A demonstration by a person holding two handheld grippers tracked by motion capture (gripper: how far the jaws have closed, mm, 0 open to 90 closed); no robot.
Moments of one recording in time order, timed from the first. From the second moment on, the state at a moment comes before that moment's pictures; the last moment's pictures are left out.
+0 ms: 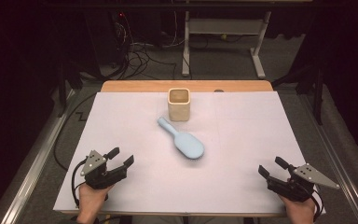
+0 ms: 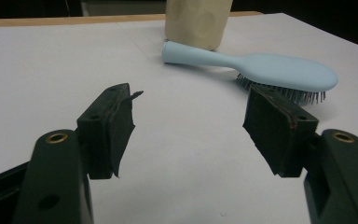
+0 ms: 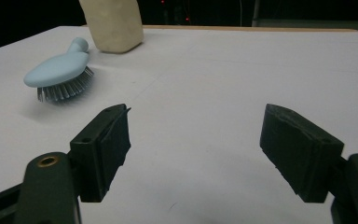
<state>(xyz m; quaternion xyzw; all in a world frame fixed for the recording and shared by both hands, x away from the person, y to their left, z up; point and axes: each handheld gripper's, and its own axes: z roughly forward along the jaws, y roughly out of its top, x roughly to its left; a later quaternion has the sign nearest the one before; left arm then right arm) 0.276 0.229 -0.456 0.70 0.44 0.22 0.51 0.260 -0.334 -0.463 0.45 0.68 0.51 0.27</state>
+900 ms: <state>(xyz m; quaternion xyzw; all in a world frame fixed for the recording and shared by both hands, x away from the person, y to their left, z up) 0.285 0.215 -0.453 0.71 0.42 0.20 0.52 0.260 -0.333 -0.463 0.45 0.68 0.51 0.27</state>
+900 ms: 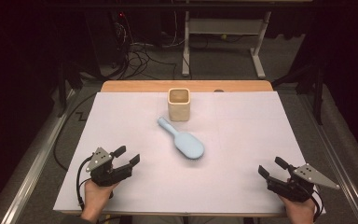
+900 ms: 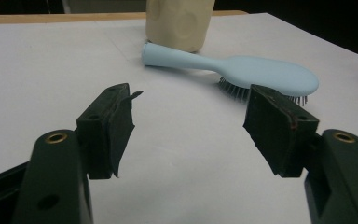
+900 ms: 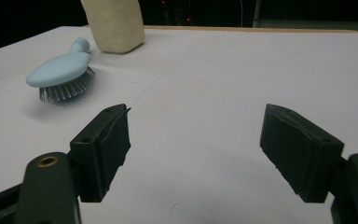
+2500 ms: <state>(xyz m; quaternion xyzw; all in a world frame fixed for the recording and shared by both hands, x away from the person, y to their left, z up) 0.321 0.182 -0.438 0.73 0.41 0.20 0.51 0.258 -0.333 -0.462 0.44 0.68 0.51 0.27</state>
